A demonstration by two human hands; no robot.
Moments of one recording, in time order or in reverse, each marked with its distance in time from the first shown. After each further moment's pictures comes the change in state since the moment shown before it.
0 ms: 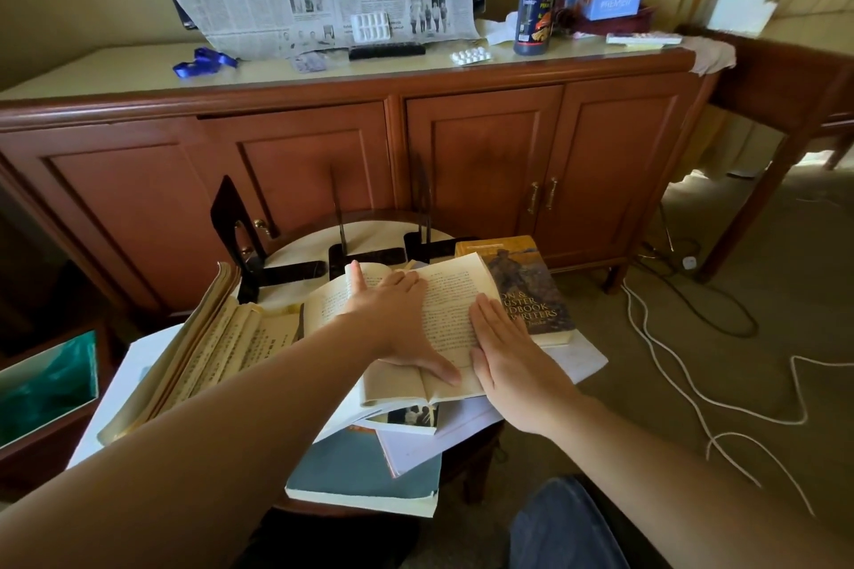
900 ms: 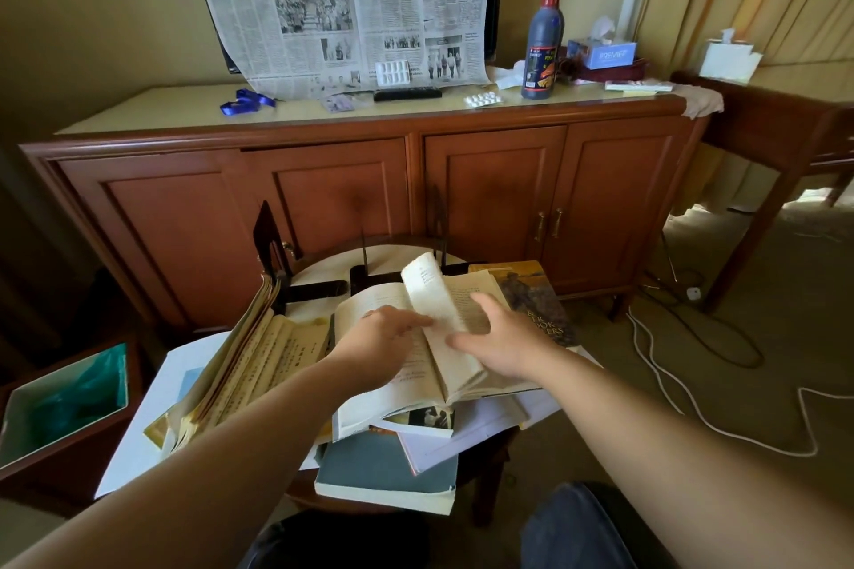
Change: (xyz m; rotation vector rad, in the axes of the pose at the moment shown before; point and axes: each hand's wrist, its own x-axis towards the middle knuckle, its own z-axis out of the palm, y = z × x) left_hand -0.077 -0.020 0.004 -0.794 0.232 -0.075; right_hand 0.020 -0.061 -0.084 0.457 -0.106 0.321
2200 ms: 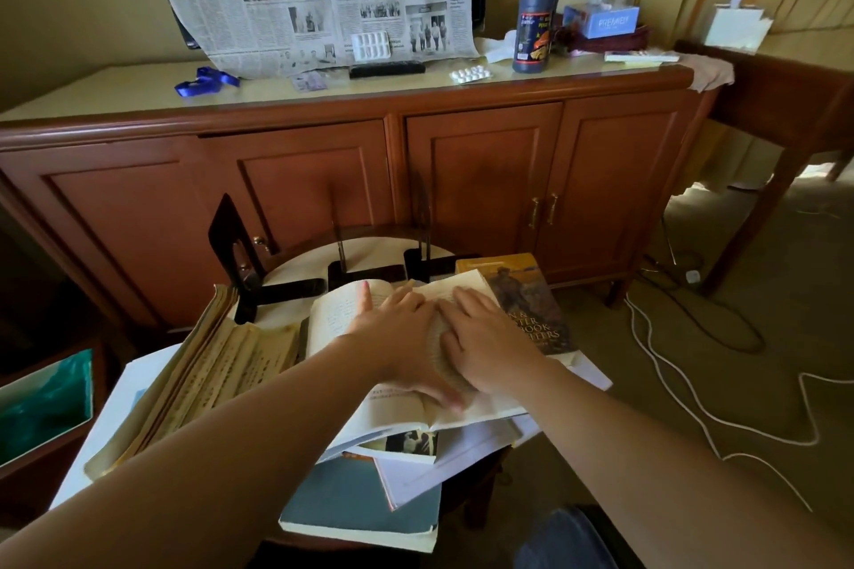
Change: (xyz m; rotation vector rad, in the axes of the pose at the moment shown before) left_hand 0.078 0.014 0.033 0.781 -0.232 0.169; right_hand 0.061 0.040 0.024 -0.466 0.094 -0.340
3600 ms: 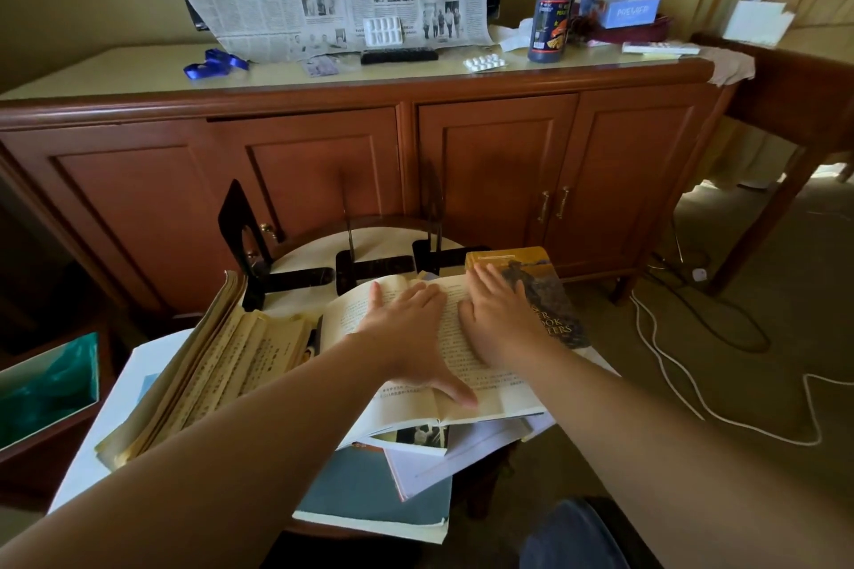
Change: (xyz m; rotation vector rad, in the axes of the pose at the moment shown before) left_hand -0.002 -0.001 0.008 -0.094 -0.012 -0.005; right_hand 0.028 0.011 0.008 0.034 -0.077 0.189
